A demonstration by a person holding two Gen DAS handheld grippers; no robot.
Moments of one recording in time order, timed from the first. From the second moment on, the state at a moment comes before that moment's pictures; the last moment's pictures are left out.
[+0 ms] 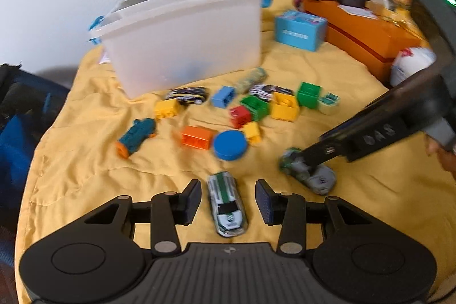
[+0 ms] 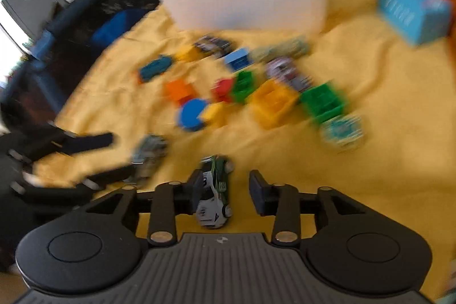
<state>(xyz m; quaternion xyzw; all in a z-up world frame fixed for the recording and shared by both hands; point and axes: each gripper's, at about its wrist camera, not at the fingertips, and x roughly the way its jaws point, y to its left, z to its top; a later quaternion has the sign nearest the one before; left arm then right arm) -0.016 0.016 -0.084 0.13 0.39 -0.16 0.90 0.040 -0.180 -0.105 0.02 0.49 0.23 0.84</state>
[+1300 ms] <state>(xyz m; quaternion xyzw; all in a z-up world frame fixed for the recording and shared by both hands) 0.044 0.030 0.023 0.08 0.32 -0.16 0.93 0.047 -0.130 -0.022 -0.14 0.36 0.21 0.90</state>
